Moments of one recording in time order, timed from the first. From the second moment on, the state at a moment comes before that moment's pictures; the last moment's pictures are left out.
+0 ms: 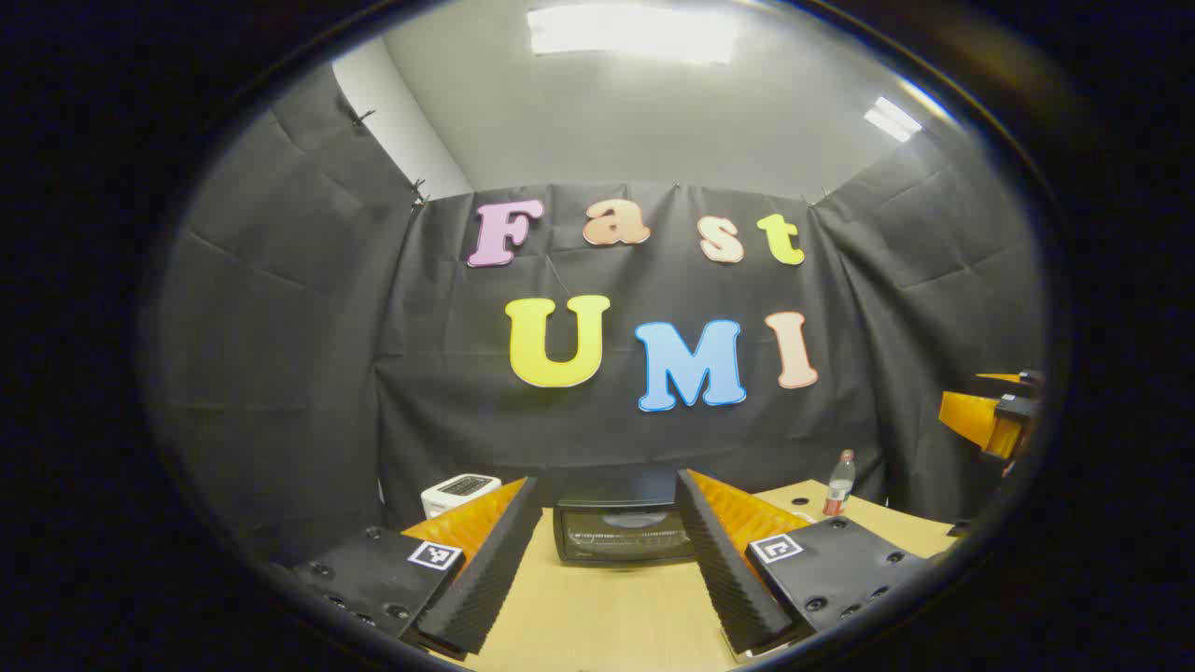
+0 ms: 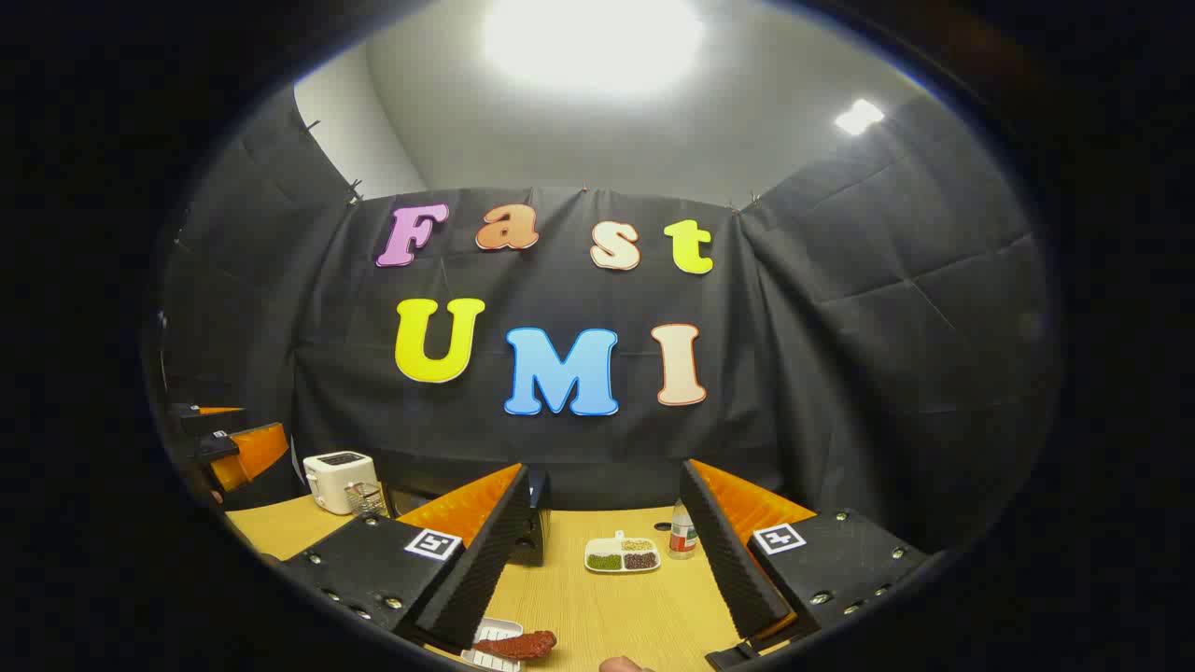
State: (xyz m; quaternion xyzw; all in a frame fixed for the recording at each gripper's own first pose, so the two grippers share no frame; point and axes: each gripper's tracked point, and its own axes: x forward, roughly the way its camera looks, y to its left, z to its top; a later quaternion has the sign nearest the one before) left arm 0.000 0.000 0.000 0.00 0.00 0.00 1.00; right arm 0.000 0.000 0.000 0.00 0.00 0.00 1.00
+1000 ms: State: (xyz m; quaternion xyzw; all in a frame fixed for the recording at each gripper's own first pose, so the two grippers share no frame) left arm 0.019 -0.039 0.002 0.01 0.00 0.00 1.00; right arm 0.021 -0.017 -0.019 0.01 0.01 0.02 1.00
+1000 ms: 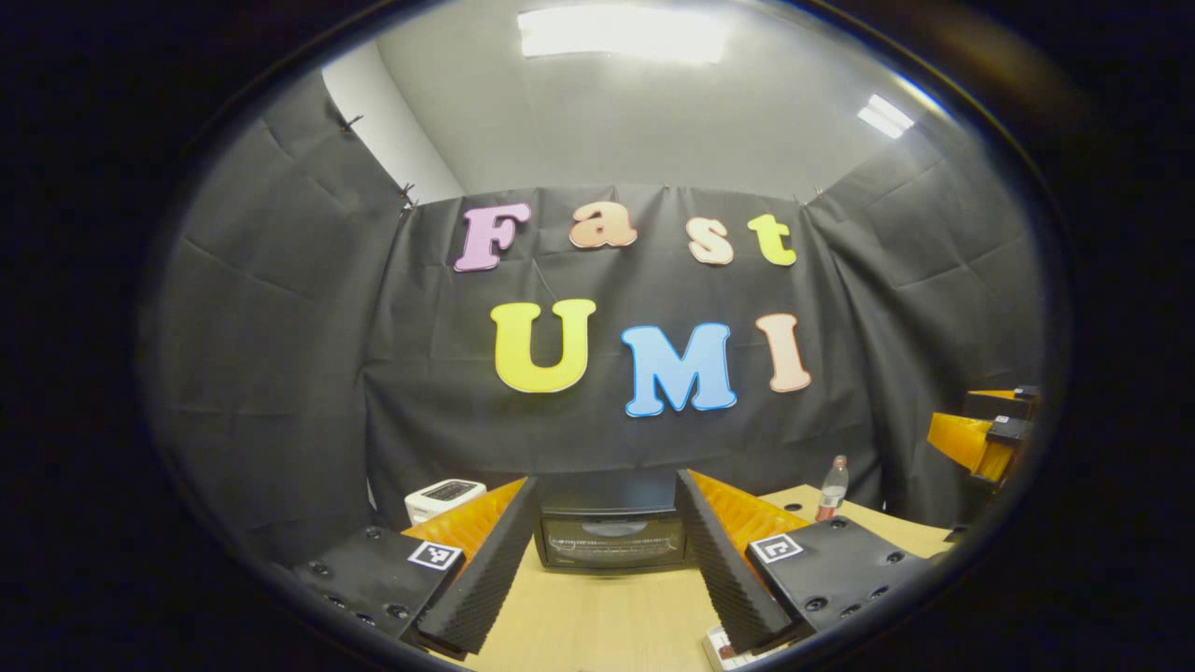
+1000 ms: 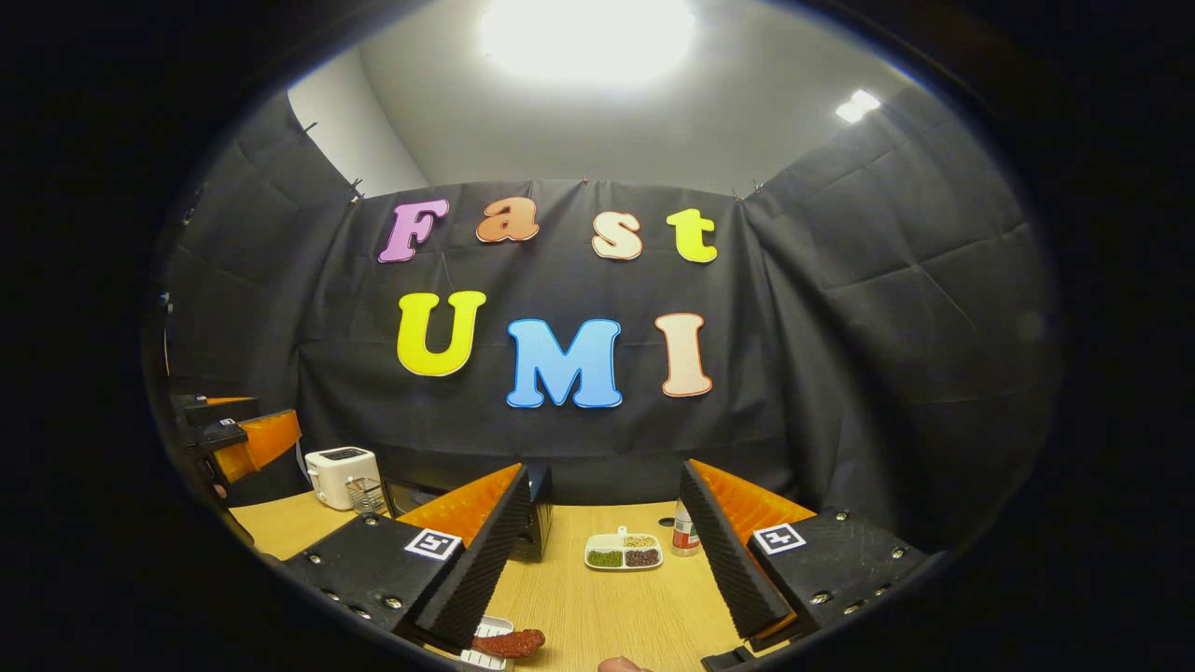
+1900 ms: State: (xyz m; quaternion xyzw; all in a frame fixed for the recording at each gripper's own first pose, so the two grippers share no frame) left arm 0.151 -0.054 -0.048 0.02 0.00 0.00 1.00; right arm 0.043 -0.051 -0.028 0.02 0.02 -0.01 1.00
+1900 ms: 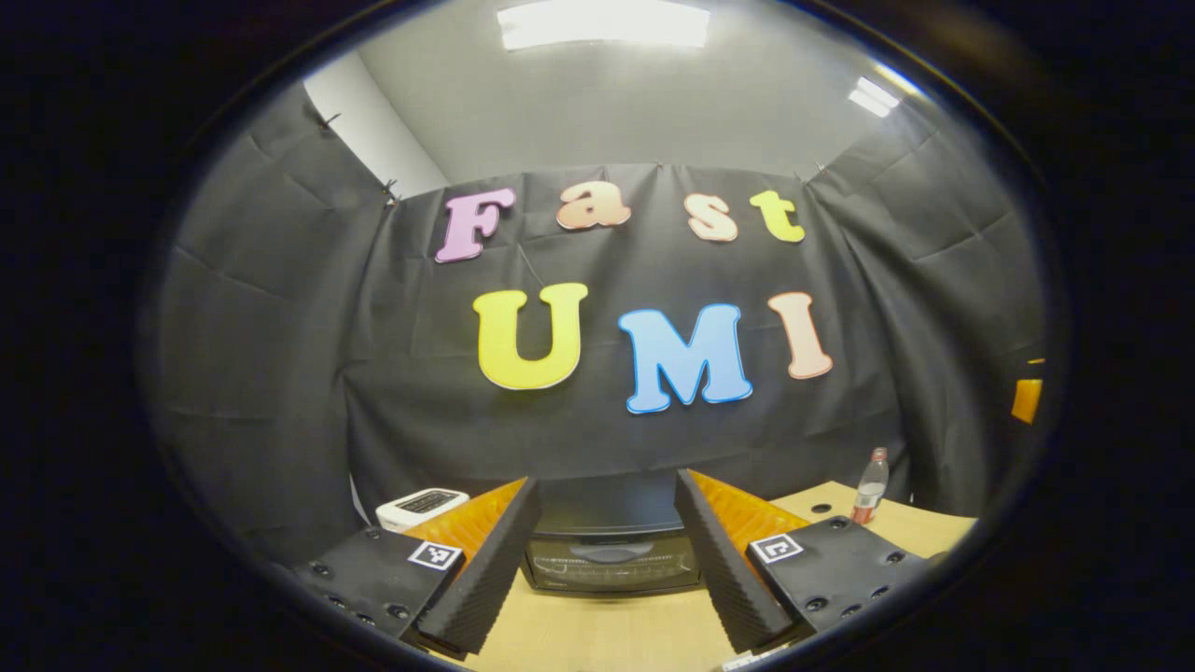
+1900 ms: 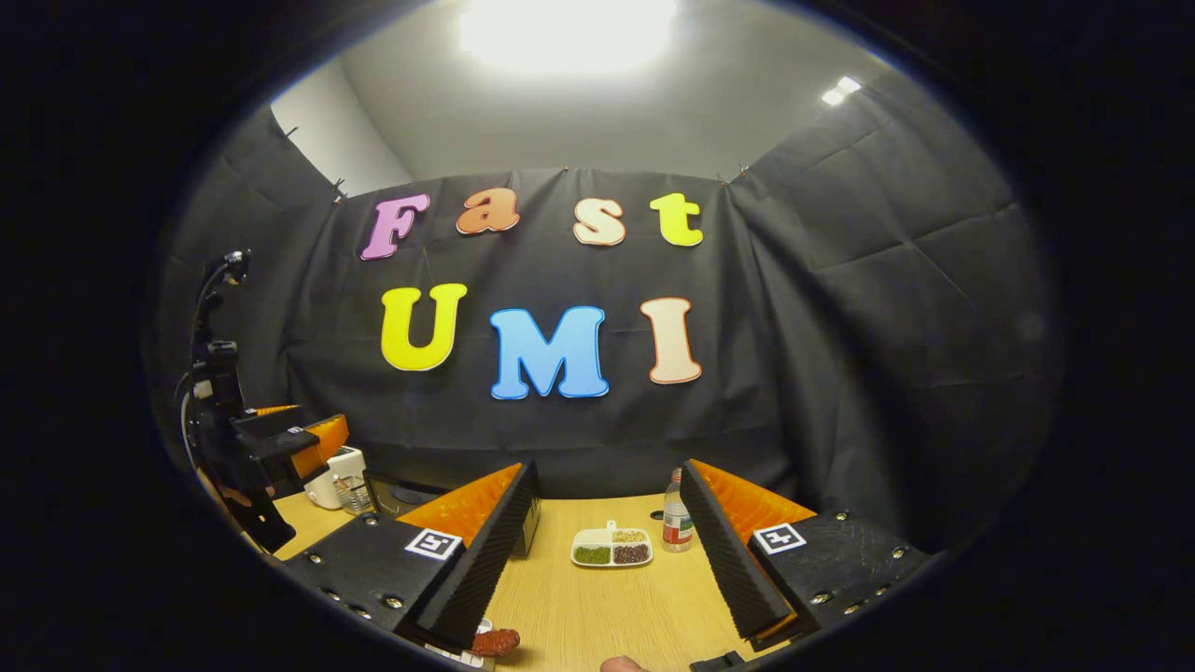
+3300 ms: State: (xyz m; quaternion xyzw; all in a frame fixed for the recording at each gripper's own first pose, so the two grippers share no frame) left arm 0.335 -0.054 -0.252 0.03 0.13 -0.05 0.99; right arm 0.071 -0.036 -0.045 -0.06 0.07 -0.11 0.99
